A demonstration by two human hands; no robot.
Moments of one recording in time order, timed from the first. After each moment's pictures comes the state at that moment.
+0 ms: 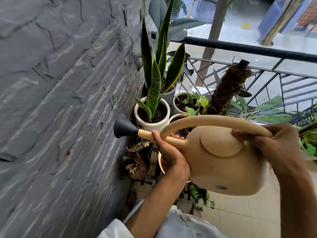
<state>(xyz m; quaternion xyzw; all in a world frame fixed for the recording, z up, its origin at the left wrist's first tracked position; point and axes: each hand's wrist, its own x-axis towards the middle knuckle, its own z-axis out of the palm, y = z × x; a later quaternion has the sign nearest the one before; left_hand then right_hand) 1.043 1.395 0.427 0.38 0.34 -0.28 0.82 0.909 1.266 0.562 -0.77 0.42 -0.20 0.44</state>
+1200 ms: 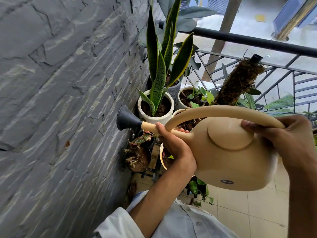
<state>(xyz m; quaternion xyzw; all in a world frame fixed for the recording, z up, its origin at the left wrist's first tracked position) 1.045 1.374 0.428 0.37 0.35 -0.25 0.83 0.922 1.249 0.572 -0.77 0.40 -0.20 0.45</state>
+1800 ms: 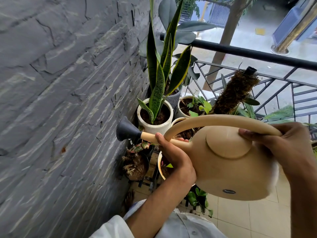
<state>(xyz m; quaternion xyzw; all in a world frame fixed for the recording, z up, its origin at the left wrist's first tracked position) 1.041 1.362 0.425 0.37 0.36 -0.22 0.83 0.922 1.232 0.573 -0.79 0.38 -0.19 0.45</state>
